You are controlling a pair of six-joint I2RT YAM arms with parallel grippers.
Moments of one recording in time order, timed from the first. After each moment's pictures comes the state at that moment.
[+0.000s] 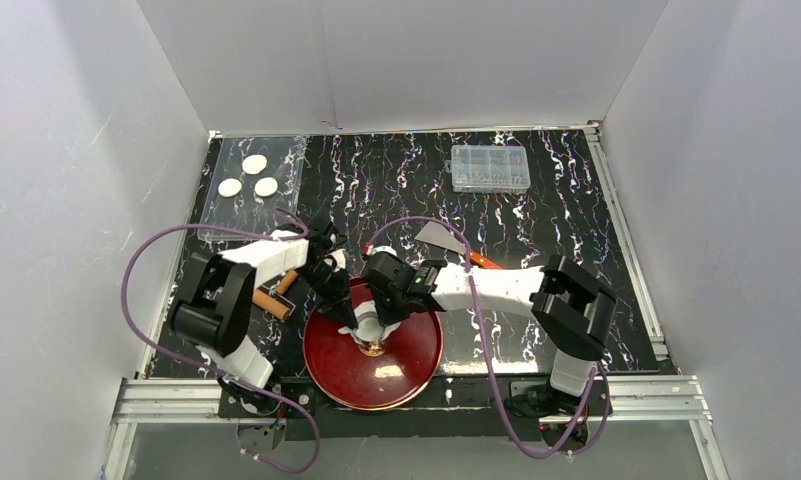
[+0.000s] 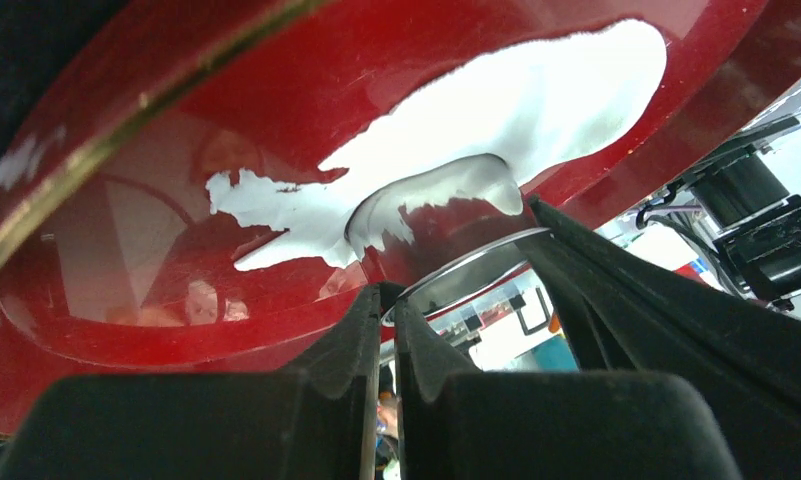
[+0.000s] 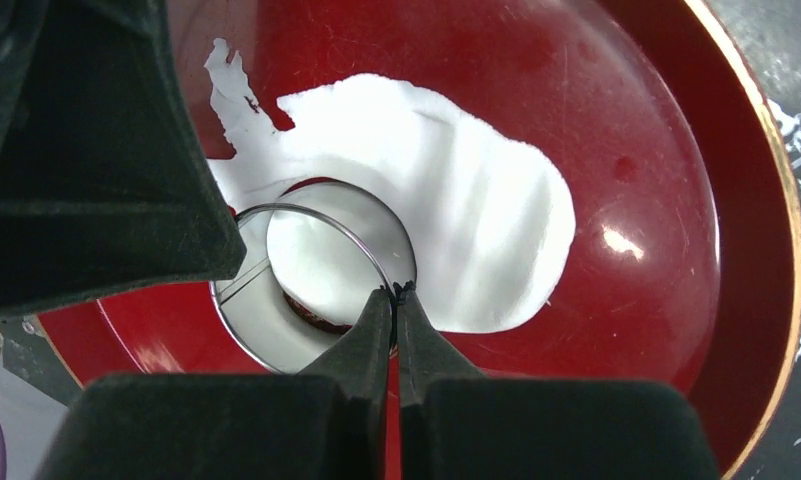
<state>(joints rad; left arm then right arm) -0.37 1.57 0.84 -0.86 0.53 -0.52 1.17 1.79 1.19 -0.46 0.02 0.65</state>
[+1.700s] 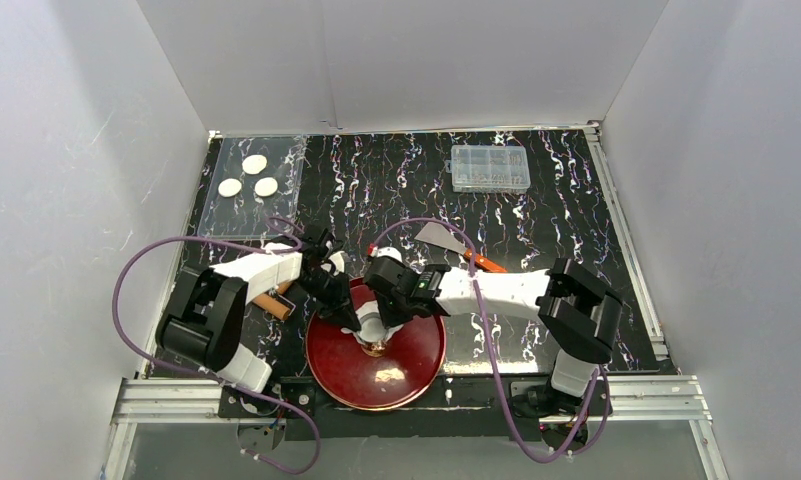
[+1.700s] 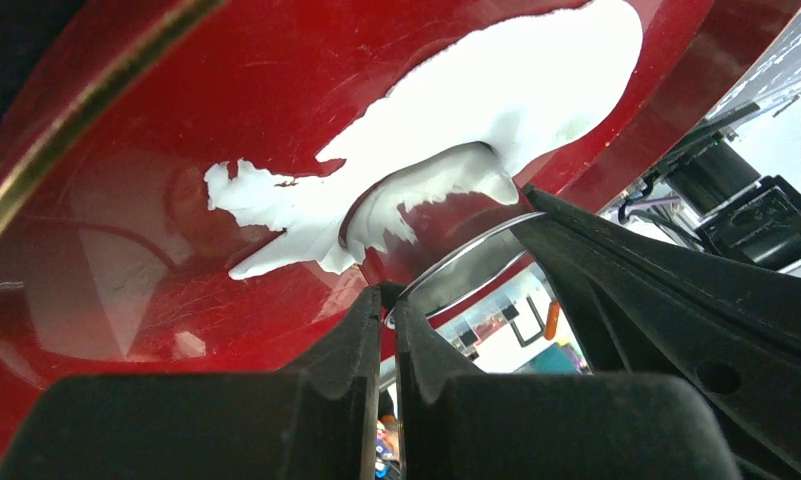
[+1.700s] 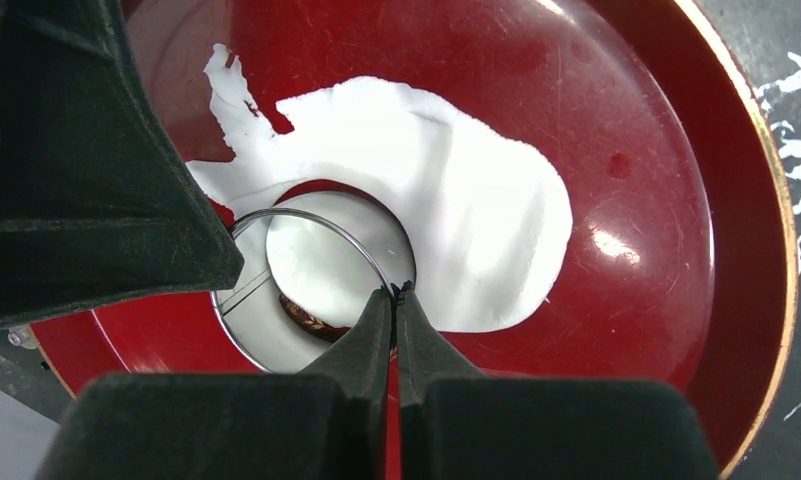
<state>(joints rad) -0.38 1.52 0.76 -0.76 0.57 -0.53 1.19 1.75 1.14 -0.45 0.10 0.69</state>
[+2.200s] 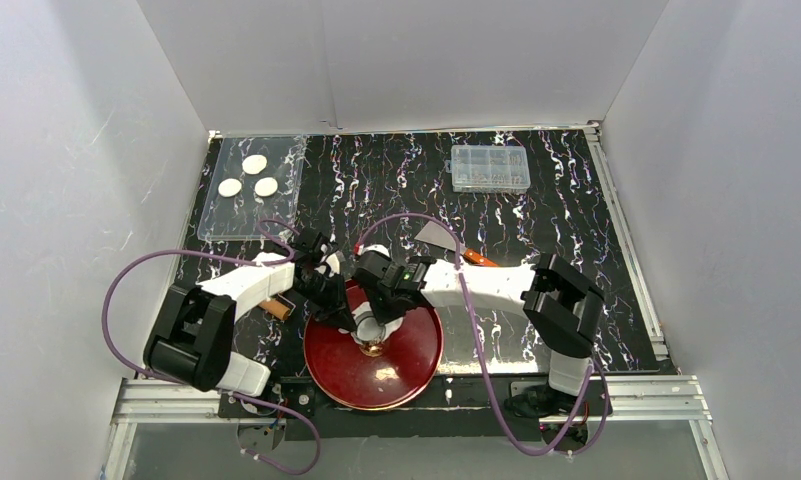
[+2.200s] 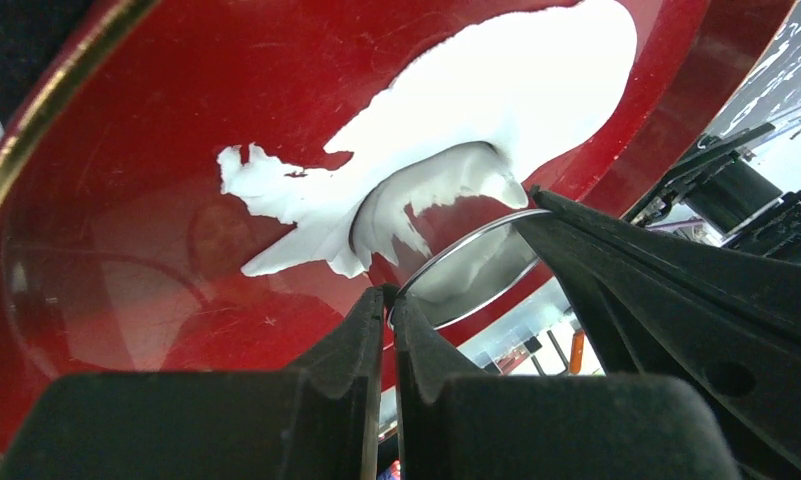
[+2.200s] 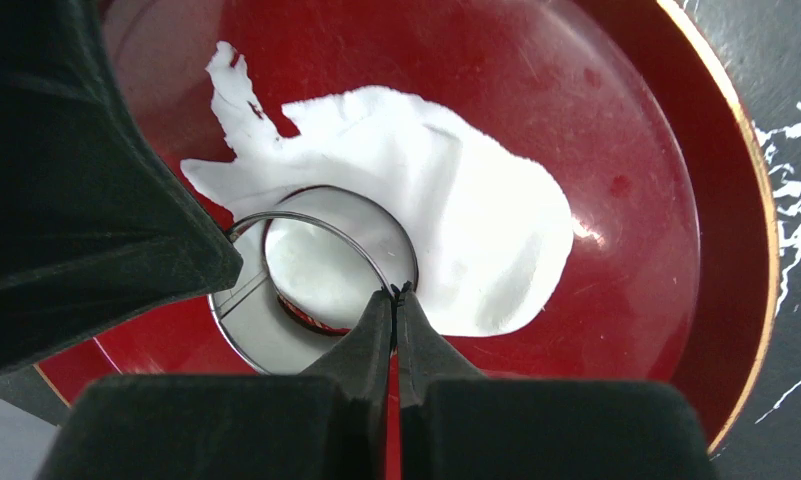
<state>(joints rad) -0.38 1.43 0.71 -0.72 0.52 -0.53 1.19 1.83 1.28 -0.57 0.09 0.64</state>
